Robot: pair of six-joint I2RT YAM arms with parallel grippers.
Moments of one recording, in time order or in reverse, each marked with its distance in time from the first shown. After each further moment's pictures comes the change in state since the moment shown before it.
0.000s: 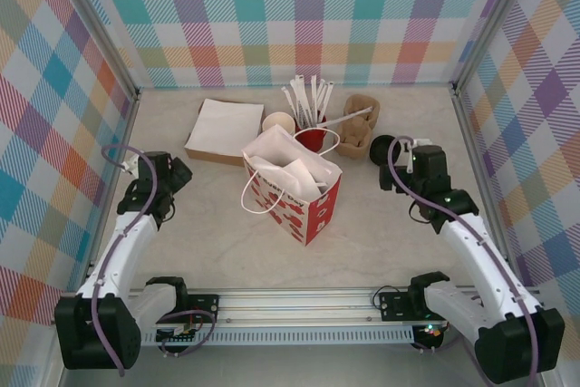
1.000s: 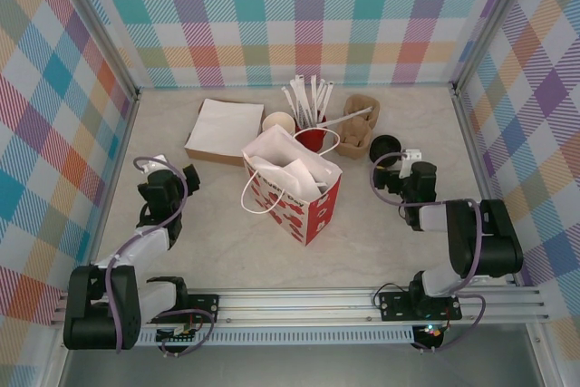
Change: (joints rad) left arm 0.000 0.108 -0.351 0.782 0.032 0.386; right arm -0.174 0.594 -0.340 1.173 -0.276 -0.093
